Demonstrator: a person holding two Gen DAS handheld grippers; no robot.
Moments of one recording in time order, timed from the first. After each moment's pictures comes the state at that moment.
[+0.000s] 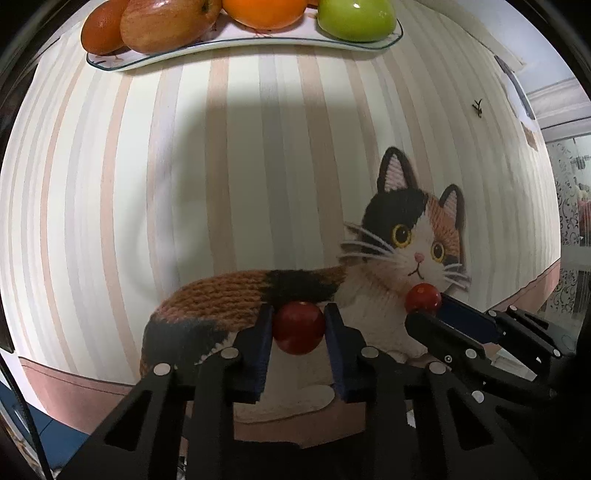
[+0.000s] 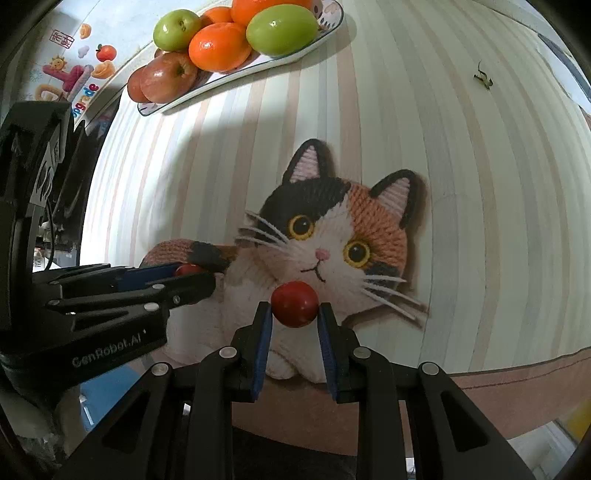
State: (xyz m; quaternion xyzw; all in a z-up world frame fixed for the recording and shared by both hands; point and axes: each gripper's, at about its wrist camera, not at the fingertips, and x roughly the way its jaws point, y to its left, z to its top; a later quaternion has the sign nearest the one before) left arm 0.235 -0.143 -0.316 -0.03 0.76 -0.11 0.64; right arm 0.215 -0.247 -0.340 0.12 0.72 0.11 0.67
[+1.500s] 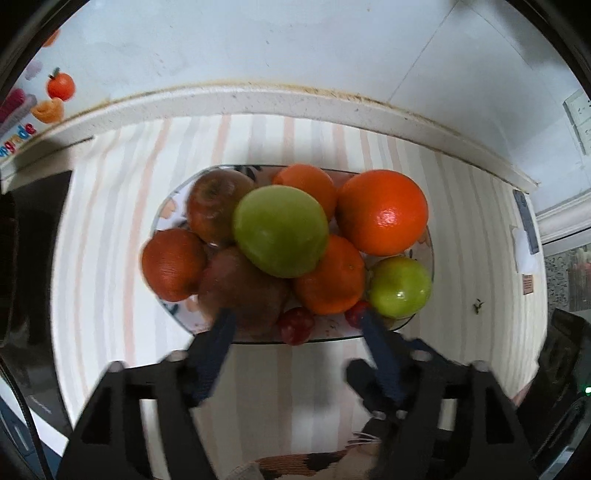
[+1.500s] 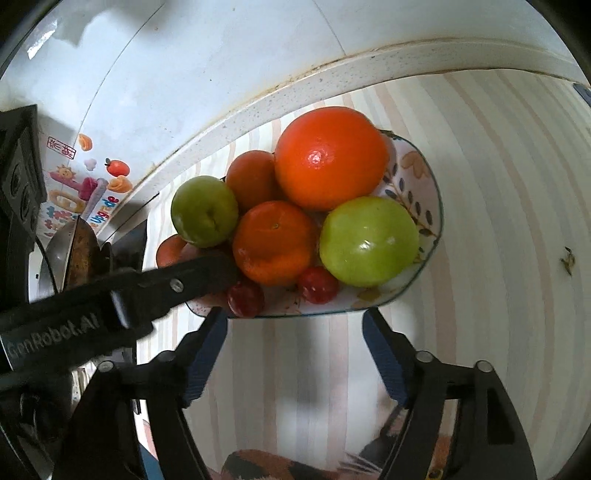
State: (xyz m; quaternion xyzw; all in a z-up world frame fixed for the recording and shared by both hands) left arm 0.396 -0.072 -0.247 -0.06 0.67 -0.05 0.74; right arm 0.375 -0.215 -0.324 0.22 0.63 0.09 0.74
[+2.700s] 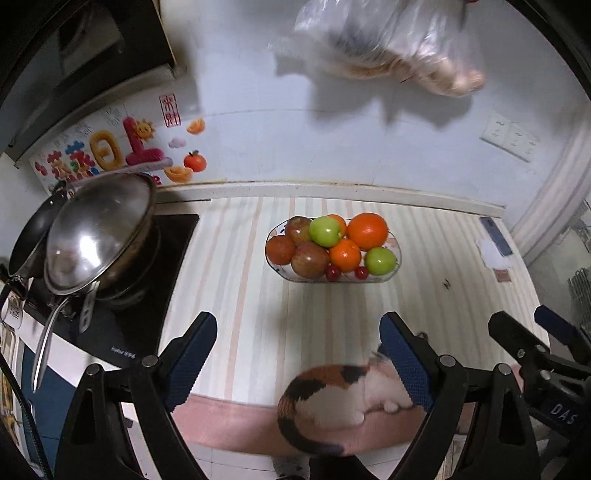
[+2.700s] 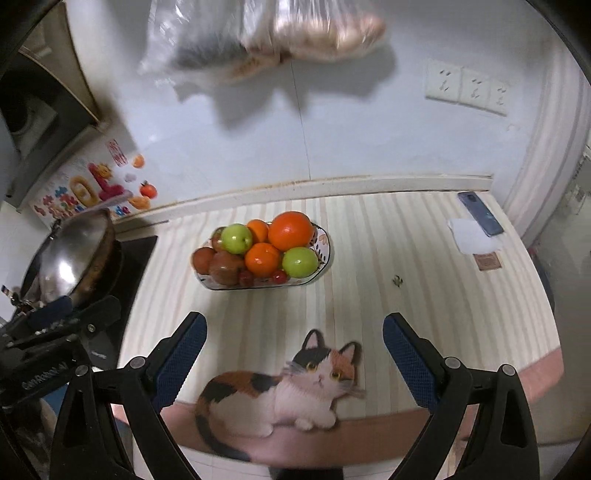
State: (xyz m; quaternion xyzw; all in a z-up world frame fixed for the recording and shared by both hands) left arm 0.186 -0.024 -0.047 -0.01 0.51 0.00 0.86; right arm 0.202 -0.226 -0.068 0.08 0.51 0.01 0.86
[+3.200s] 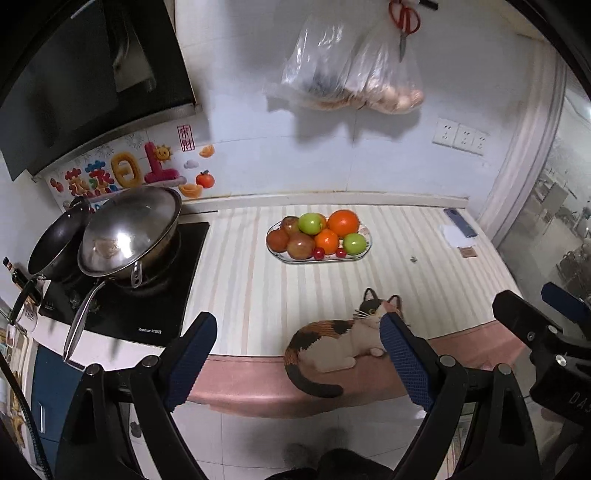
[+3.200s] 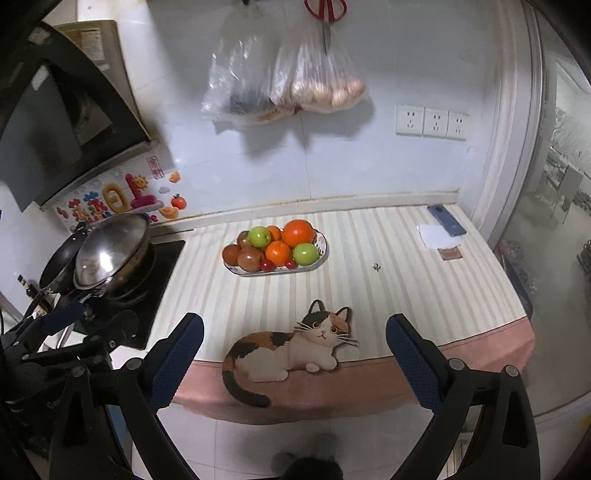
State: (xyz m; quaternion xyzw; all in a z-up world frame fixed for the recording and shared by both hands) left arm 0.062 -0.021 0.025 0.01 0.46 -0.03 0.88; right arm 0.046 -0.200 0.041 0.06 0.45 0.00 0.89
